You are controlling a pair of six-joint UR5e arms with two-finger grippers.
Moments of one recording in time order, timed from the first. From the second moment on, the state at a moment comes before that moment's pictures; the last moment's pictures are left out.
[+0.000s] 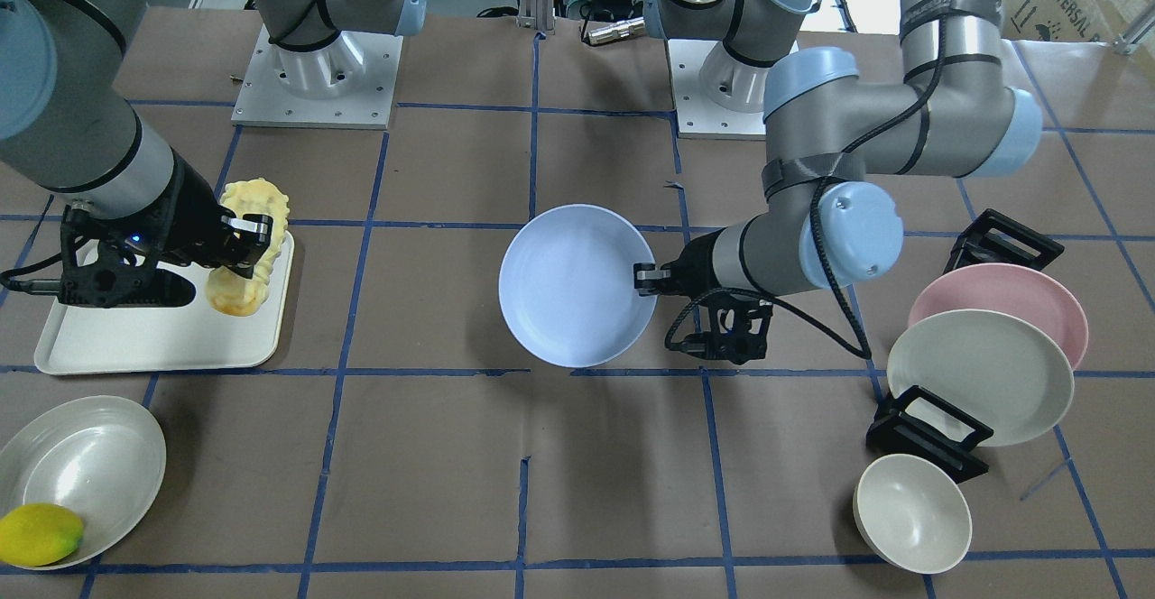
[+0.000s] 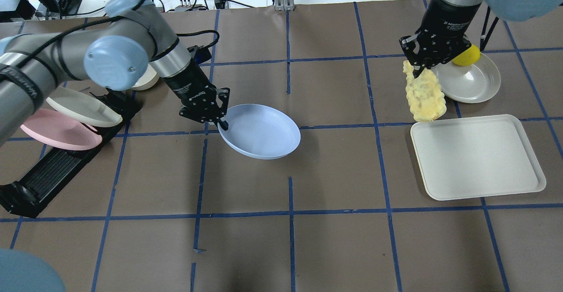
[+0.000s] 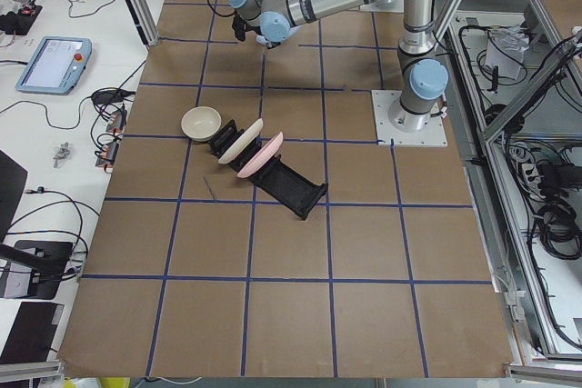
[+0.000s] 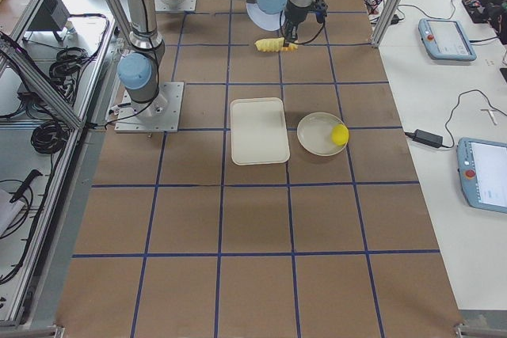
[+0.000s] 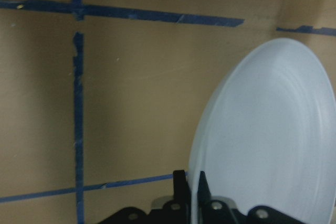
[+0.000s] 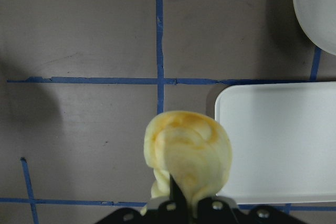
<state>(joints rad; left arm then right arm) -1.59 -1.92 -1.66 -1.46 1.20 -0.06 1.49 -1.37 1.48 -1.55 -1.55 -0.10</state>
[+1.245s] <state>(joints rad) -1.59 -1.93 -1.58 -1.34 1.26 -0.09 1.82 -1.07 1.47 -2.05 -1.50 0.19</state>
